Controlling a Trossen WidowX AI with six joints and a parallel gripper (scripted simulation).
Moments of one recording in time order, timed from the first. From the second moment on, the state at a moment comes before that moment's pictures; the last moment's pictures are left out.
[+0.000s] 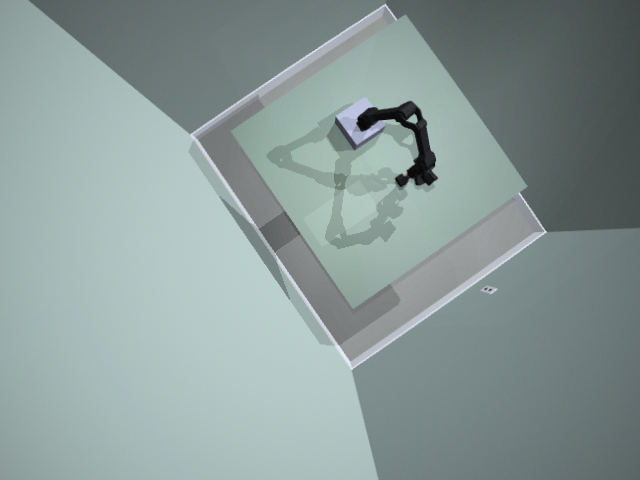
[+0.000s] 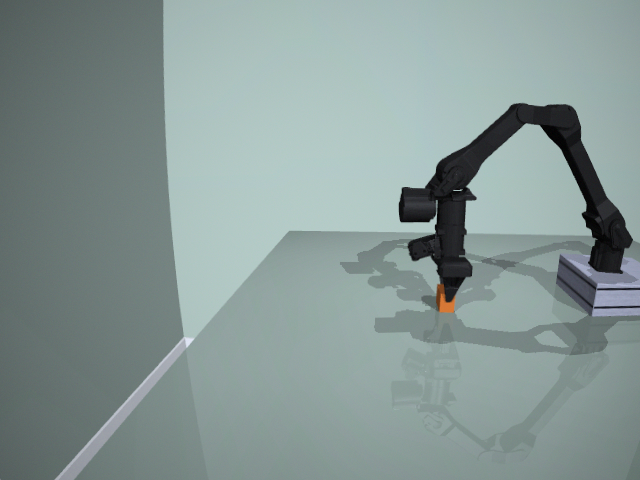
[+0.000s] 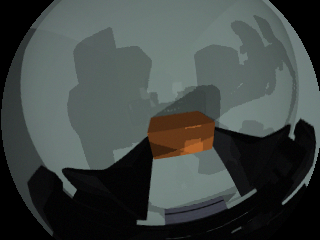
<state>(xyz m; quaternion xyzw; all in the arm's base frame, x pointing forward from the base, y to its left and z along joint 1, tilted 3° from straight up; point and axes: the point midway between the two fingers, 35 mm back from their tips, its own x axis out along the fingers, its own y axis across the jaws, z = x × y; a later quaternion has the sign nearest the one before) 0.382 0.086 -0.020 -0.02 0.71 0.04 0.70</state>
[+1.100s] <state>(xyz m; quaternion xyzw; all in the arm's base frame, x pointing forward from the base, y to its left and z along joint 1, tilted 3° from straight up) 0.385 0.087 -0.008 -0.02 0.61 0.05 0.79</state>
